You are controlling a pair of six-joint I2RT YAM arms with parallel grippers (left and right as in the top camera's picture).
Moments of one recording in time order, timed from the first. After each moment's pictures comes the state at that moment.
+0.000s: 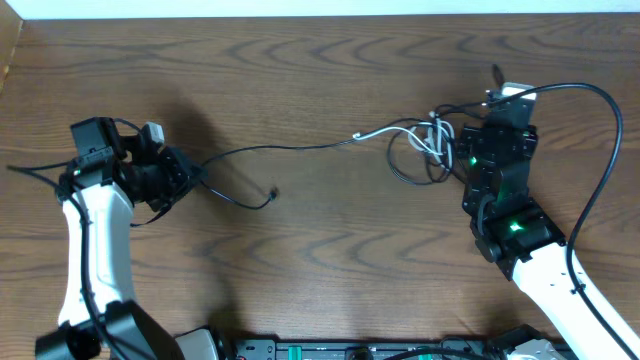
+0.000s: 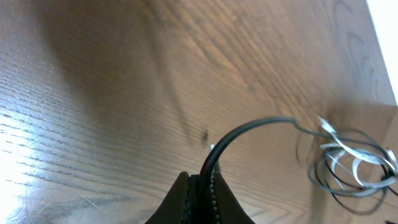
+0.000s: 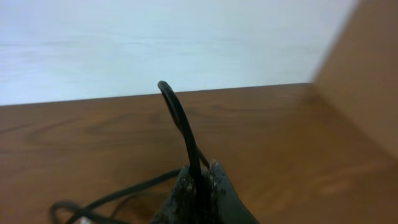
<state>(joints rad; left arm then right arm) 0.38 1.44 1.05 -0.85 0.60 -0.27 0.39 1.16 0.77 0.07 0.63 0.10</state>
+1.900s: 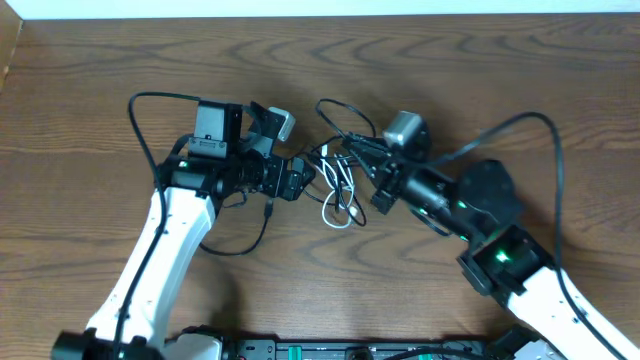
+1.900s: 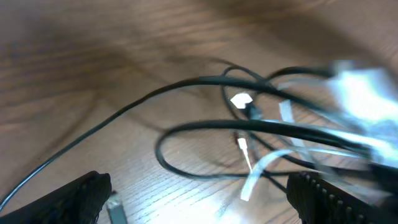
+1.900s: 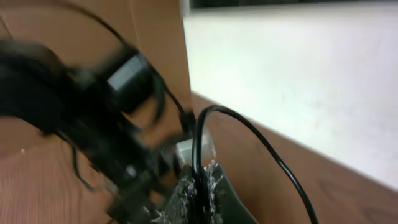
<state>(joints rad) -0.19 1.40 1.05 -0.70 0.49 0.10 0.63 1.05 0.77 0.30 -0.32 0.10</state>
